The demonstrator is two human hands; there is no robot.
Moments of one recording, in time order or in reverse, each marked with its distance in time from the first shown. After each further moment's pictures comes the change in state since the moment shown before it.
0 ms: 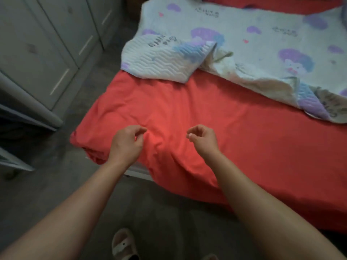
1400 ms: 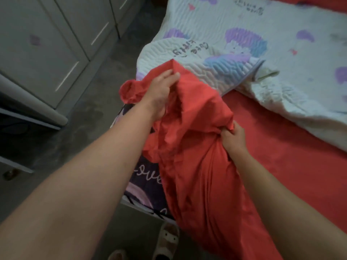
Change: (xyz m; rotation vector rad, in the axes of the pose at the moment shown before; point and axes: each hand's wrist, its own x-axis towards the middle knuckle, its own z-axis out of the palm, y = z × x) left_hand 0.278 0.024 0.003 -1.199 -0.096 -0.390; right_hand 0.207 -0.031 0.030 -0.007 0.091 -0.098
